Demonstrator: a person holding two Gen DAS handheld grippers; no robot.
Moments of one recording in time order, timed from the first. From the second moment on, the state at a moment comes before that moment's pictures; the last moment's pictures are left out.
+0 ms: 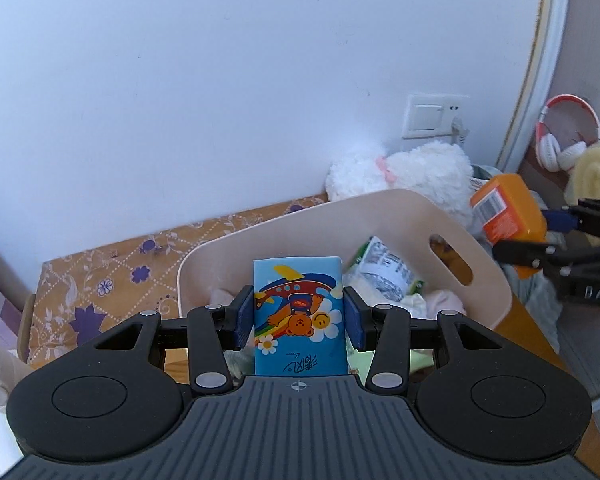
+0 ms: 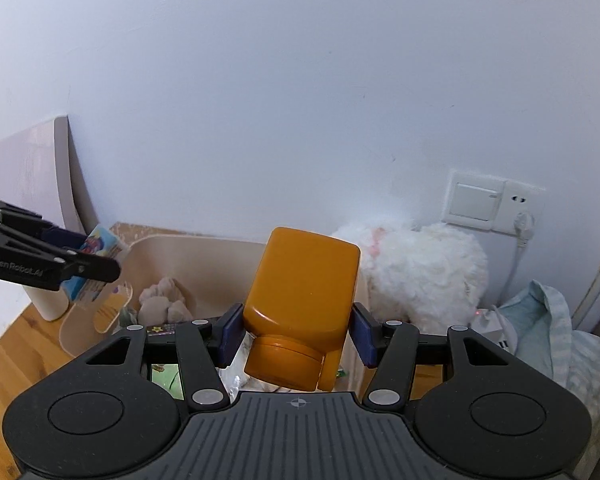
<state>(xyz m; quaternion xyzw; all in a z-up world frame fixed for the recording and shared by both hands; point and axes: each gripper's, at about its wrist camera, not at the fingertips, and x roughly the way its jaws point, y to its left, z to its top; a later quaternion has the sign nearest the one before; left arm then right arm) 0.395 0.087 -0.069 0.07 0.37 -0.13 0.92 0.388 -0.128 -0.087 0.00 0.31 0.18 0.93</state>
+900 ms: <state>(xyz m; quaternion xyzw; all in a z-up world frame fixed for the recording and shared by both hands) 0.400 0.072 -0.122 0.13 0.42 -0.08 0.90 0.398 -0.098 -0.127 -0.02 0.36 0.18 0.91</state>
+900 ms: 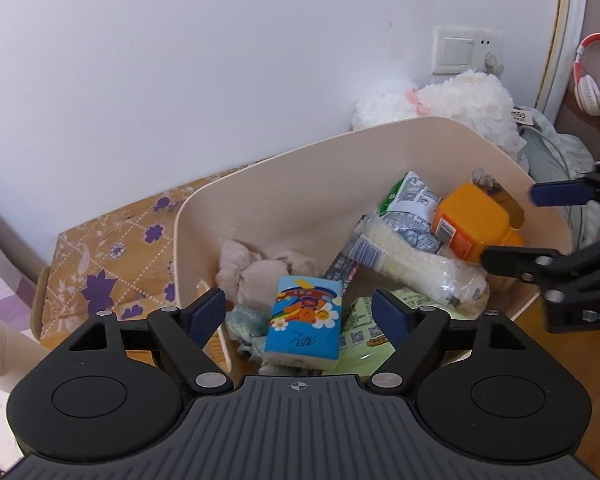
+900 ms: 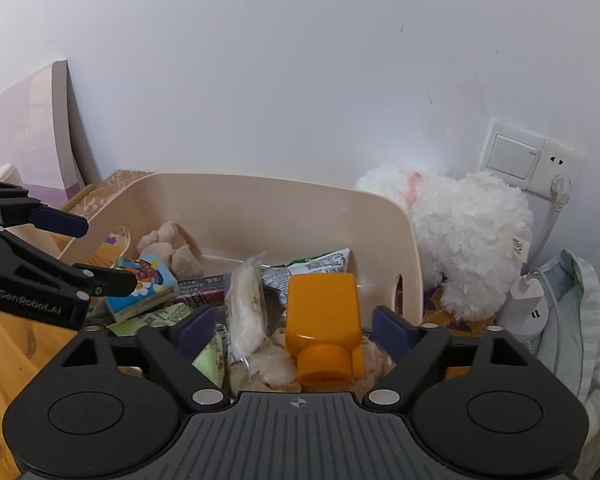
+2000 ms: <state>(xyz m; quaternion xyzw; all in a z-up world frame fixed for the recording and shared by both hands) 0.302 0.089 -0.161 0.03 0.49 -0.06 0.87 0.253 -0.134 -0.171 0.04 0.43 0.14 0.89</state>
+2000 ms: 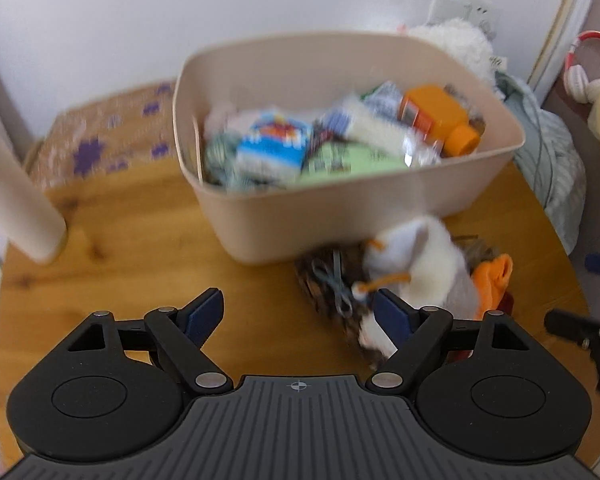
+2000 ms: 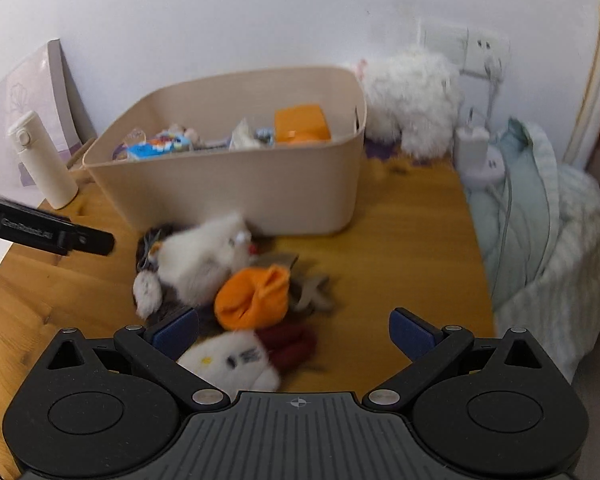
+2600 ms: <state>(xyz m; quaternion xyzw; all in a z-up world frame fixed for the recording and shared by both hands) 0.302 0.083 -0.204 -0.09 0.52 0.00 0.85 0.254 -0.102 -0.213 0.08 0.49 0.09 0.86</state>
